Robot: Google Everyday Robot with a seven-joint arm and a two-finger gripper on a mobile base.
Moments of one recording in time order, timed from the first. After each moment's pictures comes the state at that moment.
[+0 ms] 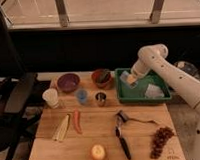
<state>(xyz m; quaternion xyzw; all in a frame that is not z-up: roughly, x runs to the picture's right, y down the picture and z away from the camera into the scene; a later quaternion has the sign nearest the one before) 0.204 -0.012 0.854 -0.23 -0.01 0.44 0.87</state>
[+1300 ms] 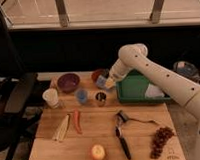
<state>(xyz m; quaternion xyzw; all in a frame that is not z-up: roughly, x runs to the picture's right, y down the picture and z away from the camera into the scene) 0.065 0.005 0.806 -0.29 -0.12 0.30 0.90</state>
